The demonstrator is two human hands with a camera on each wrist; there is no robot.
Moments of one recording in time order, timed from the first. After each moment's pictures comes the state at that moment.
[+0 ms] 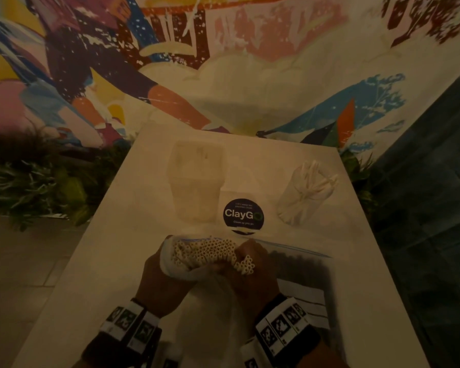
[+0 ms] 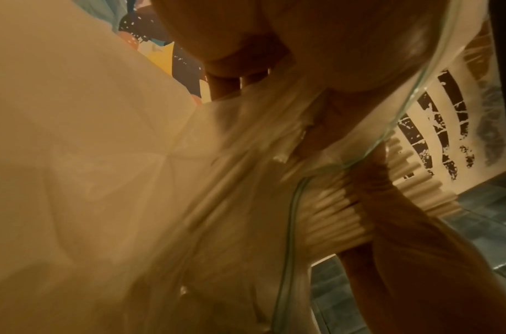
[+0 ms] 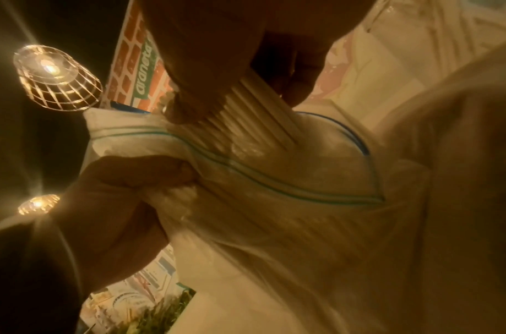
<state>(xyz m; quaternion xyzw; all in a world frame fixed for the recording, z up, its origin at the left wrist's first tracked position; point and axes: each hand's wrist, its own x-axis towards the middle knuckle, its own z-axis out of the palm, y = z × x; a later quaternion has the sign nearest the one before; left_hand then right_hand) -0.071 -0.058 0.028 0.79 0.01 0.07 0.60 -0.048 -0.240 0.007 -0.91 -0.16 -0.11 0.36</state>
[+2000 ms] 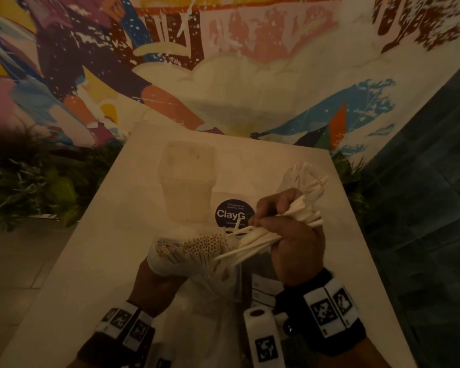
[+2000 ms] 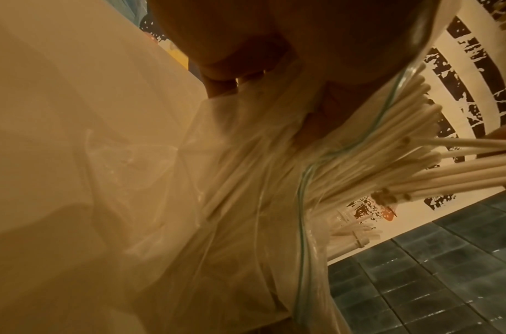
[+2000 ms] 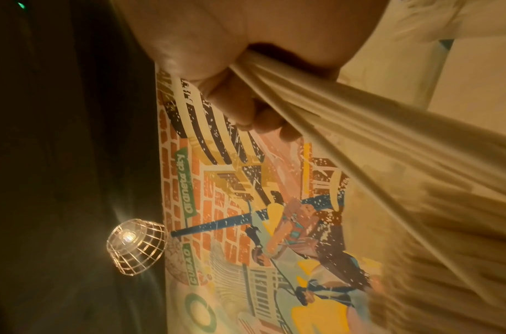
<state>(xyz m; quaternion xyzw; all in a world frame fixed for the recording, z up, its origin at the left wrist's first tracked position) -0.065 -0.058 -0.010 0.70 -0.02 0.07 0.71 -0.038 -0.262 0.142 -0.57 -0.06 -0.07 0.82</state>
